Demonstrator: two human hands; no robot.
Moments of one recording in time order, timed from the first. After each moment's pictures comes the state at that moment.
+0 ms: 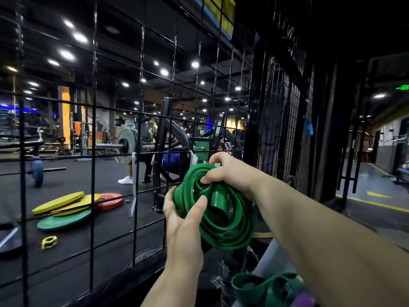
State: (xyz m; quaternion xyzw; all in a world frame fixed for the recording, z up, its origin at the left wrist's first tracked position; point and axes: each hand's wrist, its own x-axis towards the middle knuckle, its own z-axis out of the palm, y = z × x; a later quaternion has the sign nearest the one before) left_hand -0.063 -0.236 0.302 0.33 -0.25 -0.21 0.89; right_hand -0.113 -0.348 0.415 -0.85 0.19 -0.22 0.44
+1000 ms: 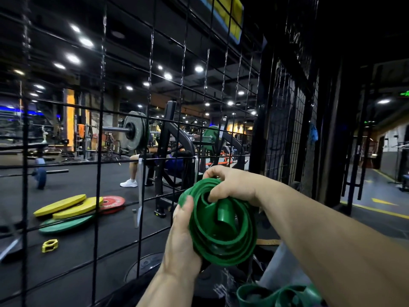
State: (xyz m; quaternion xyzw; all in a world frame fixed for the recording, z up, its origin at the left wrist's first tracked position) left_hand -0.033 -0.242 0.301 0.24 -0.32 -0.33 0.86; right_hand -0.100 -0.354 0.418 -0.91 0.16 -0.13 0.37
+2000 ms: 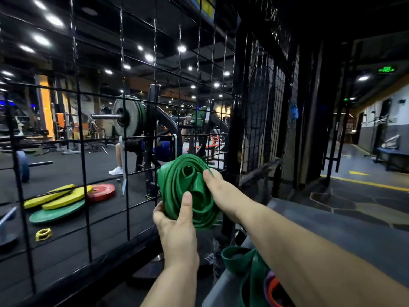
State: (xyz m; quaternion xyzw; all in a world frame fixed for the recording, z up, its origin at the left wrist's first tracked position) left_hand -0.081 -0.239 0.266 0.44 -0.15 -0.14 0.87; right_hand -0.123 -0.340 0.328 -0.82 0.23 -0.28 0.44
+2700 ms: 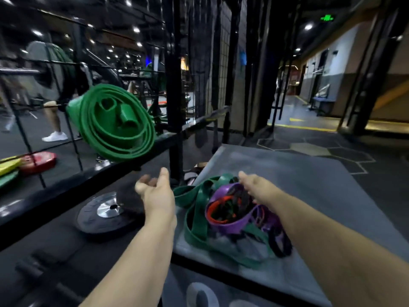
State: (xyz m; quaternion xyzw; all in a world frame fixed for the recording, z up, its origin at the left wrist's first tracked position) left_hand -0.144 -0.284 0.193 0.58 -0.14 -0.20 0.78; right_hand -0.340 -0.392 0.213 -0.72 0.55 -0.20 0.37
